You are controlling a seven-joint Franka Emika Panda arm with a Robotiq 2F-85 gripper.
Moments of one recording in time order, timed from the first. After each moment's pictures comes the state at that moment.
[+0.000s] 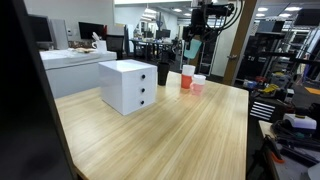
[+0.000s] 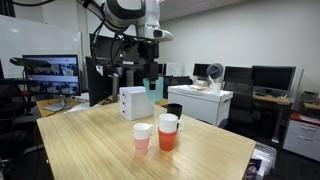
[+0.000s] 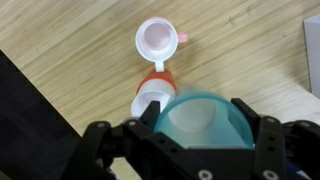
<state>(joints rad) -0.24 0.05 -0.23 -1.98 -0.06 2.09 0.23</state>
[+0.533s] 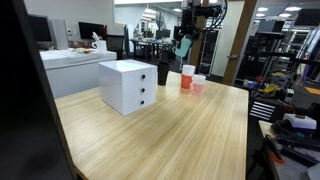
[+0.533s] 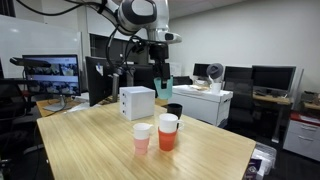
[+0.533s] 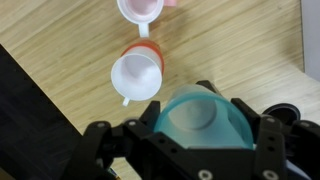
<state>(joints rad) -0.24 0.20 -0.22 -1.80 -0.02 2.09 0.19</state>
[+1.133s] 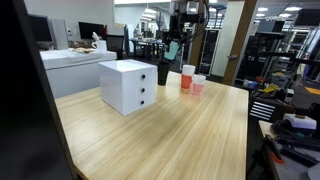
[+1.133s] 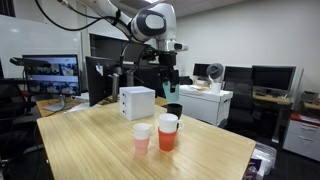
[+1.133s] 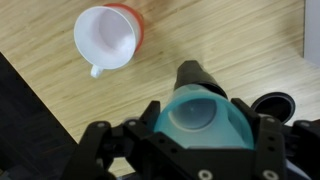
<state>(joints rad) -0.24 0.38 -0.20 -1.61 0.01 2.08 0.15</state>
